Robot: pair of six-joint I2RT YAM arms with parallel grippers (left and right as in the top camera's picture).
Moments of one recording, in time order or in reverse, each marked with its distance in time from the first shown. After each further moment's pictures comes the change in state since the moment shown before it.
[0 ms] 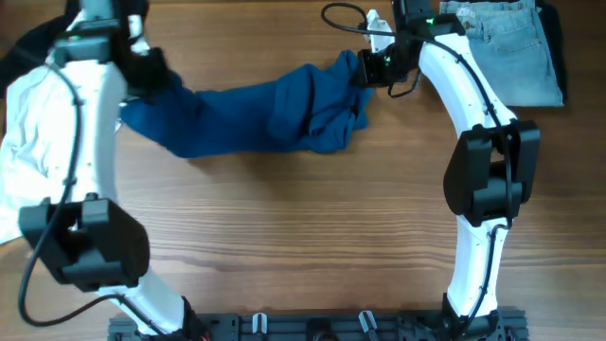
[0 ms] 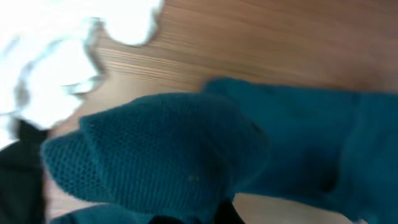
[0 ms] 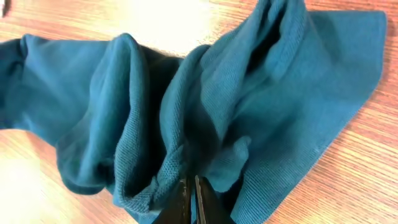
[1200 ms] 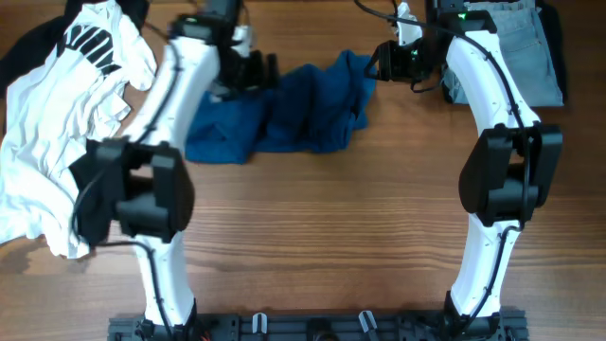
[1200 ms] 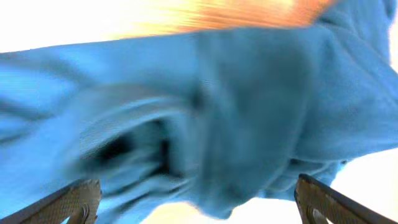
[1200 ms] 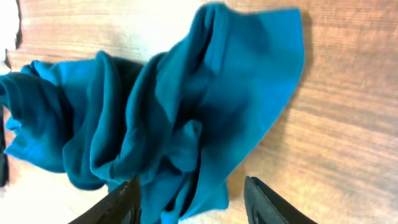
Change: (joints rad) left arm -0.242 0.289 0.186 -0.013 0.263 -0.138; right arm -0.097 -0.022 0.000 -0.045 -0.044 0.034
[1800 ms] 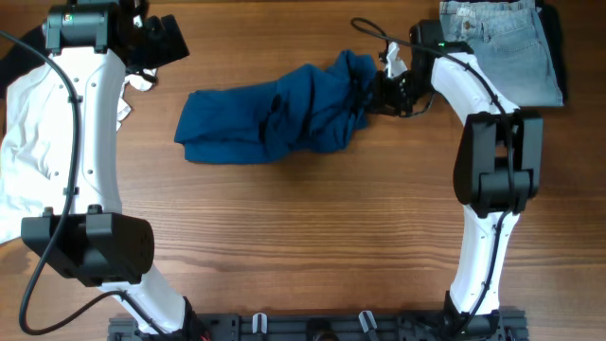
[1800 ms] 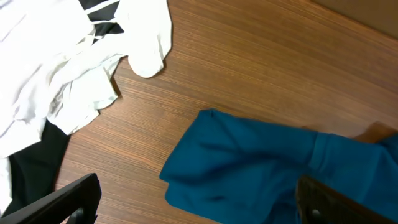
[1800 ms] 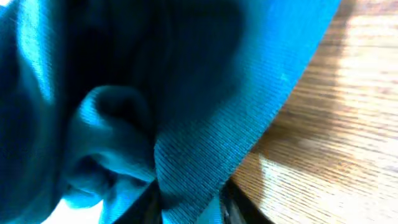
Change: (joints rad) left arm 0.220 -0.277 0.064 -0.107 -0.341 0.000; right arm 0.002 0.075 -0.213 0.146 -0.137 0.145
